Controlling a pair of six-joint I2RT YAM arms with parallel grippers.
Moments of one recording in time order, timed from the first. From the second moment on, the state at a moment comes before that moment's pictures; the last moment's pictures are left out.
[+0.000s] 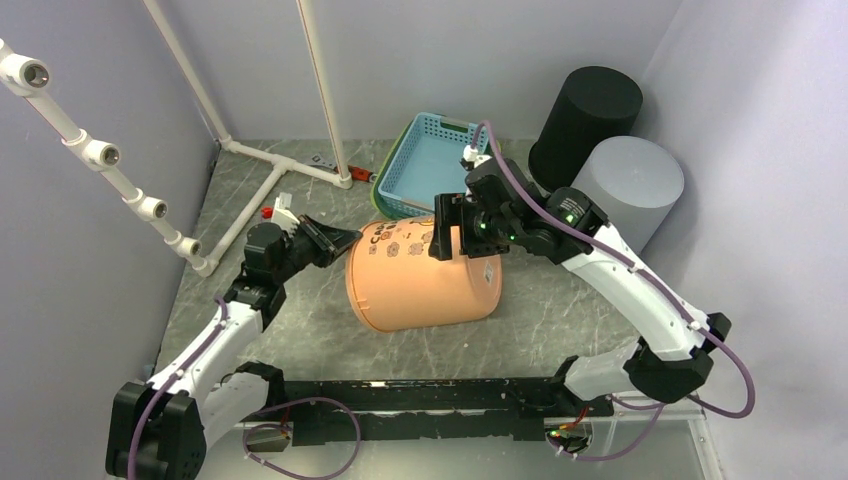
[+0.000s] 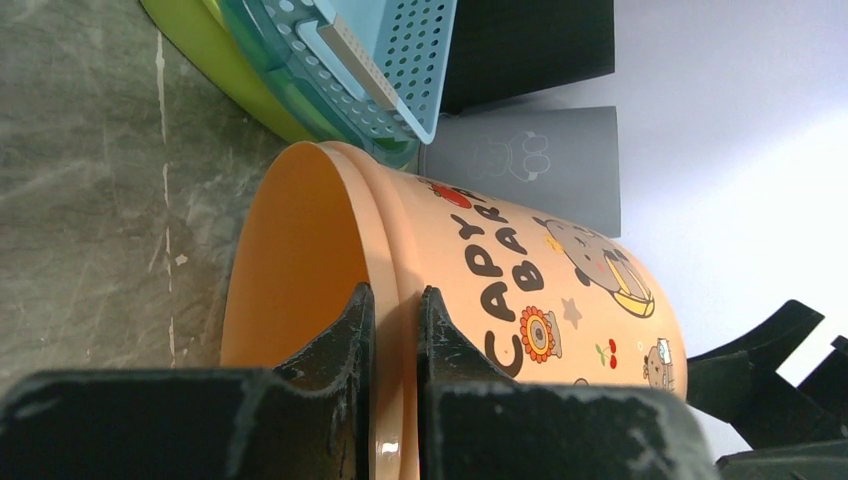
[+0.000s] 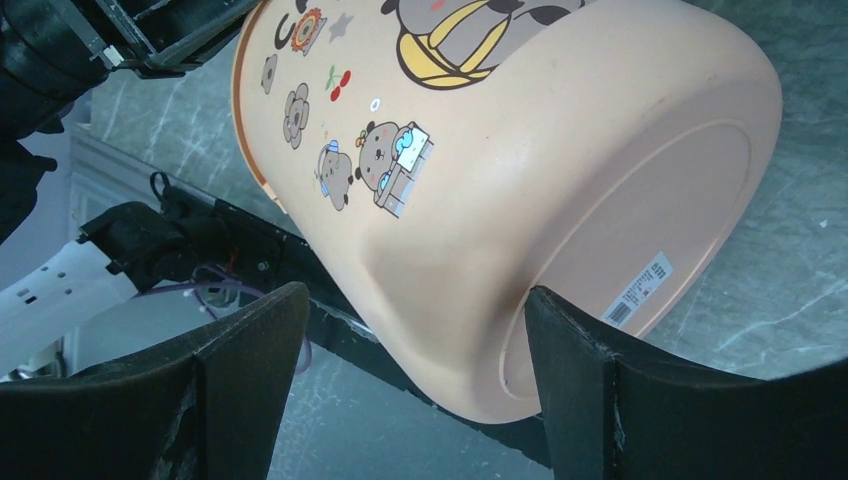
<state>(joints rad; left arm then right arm) -0.24 0.96 0.50 0.24 0.43 -1.13 0.87 1.34 1.70 -1.16 0.06 0.65</state>
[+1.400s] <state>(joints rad) -0.31 0.77 0.46 -0.30 0.11 -0.89 1.12 1.77 1.96 -0.95 0.05 0.62</state>
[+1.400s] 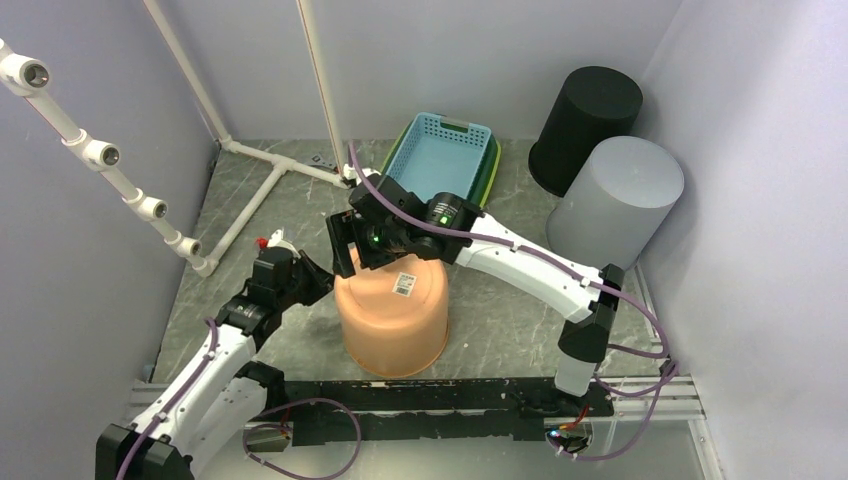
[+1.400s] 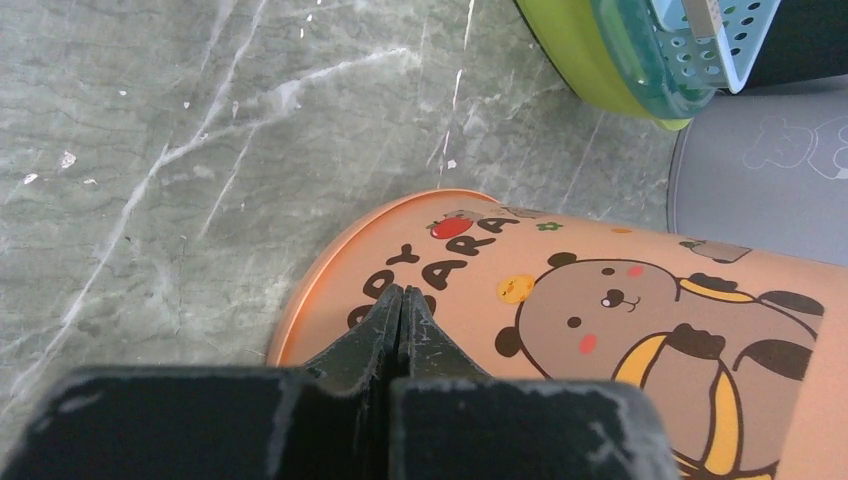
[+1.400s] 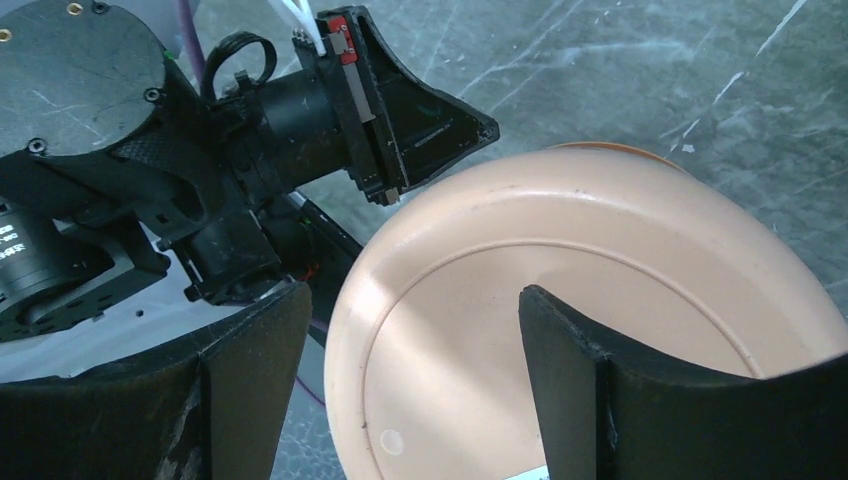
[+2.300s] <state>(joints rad) -0.31 0.90 1.10 -1.00 -0.30 -0.63 1.35 1.46 1.65 -0.80 0.49 0.16</state>
